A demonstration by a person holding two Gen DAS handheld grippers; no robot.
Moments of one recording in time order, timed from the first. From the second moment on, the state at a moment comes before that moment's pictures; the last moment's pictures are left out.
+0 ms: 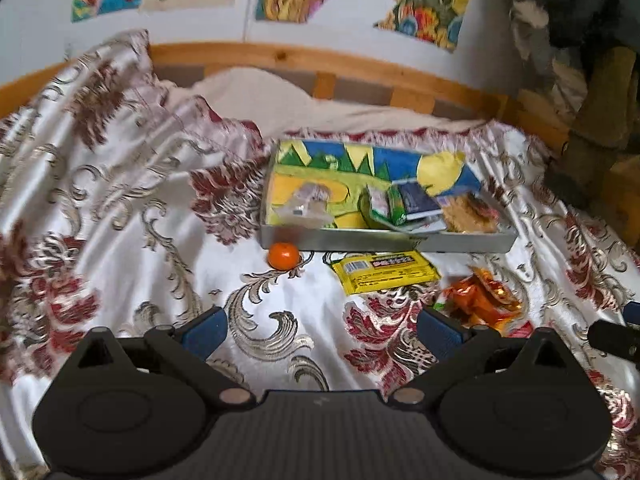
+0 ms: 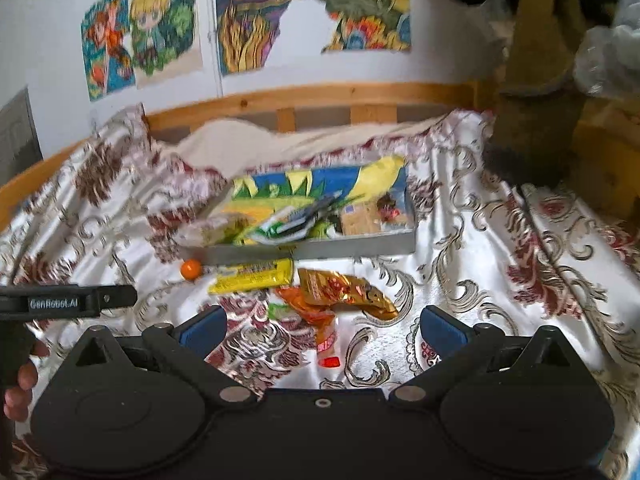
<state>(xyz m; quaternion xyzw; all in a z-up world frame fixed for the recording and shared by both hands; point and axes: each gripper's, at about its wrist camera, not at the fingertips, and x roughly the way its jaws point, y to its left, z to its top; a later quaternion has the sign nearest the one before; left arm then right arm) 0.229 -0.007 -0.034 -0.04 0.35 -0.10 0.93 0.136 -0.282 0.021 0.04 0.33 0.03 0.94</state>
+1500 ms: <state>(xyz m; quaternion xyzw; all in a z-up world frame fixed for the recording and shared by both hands) 0.365 -0.081 -0.127 0.08 0.34 -0.30 0.89 0.244 -0.251 -0.082 -0.02 0.41 0.05 0.91</state>
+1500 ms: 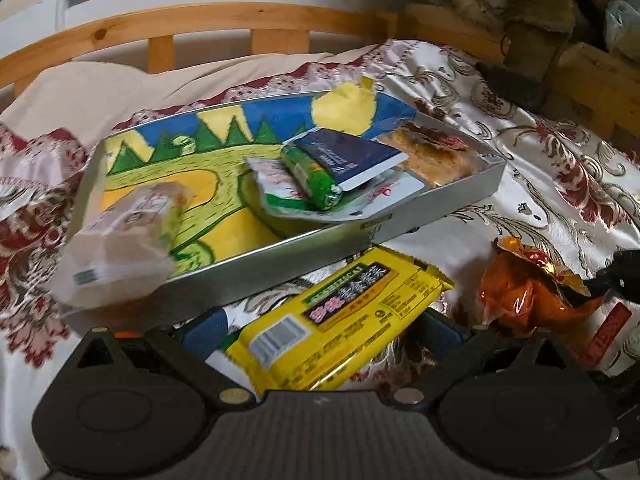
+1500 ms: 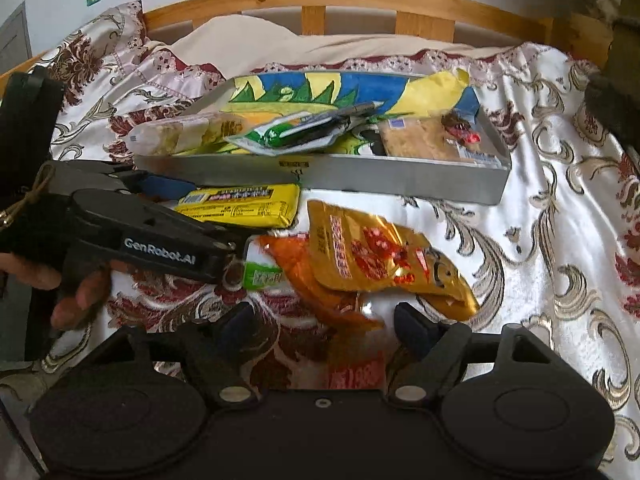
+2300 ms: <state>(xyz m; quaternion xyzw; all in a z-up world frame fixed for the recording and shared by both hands) 0.346 -0.096 -0.111 0.12 0.33 -0.36 0.87 0.231 -0.274 -0.067 0.02 0.49 -0.01 0.87</state>
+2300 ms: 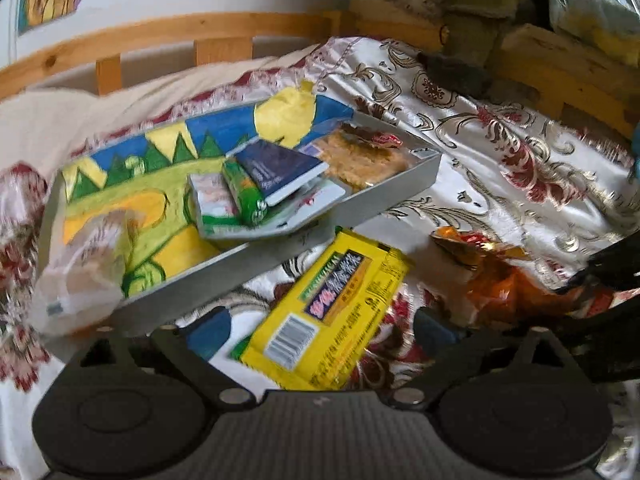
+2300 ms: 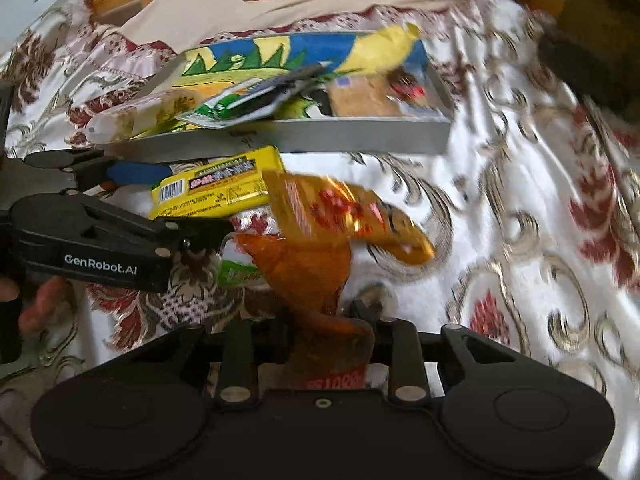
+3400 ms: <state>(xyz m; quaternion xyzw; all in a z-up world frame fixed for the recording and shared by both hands) 0.263 -0.076 -0.090 0.15 0.41 -0.25 0.86 0.194 -0.271 -0.048 0.01 0.47 0.01 0.88</state>
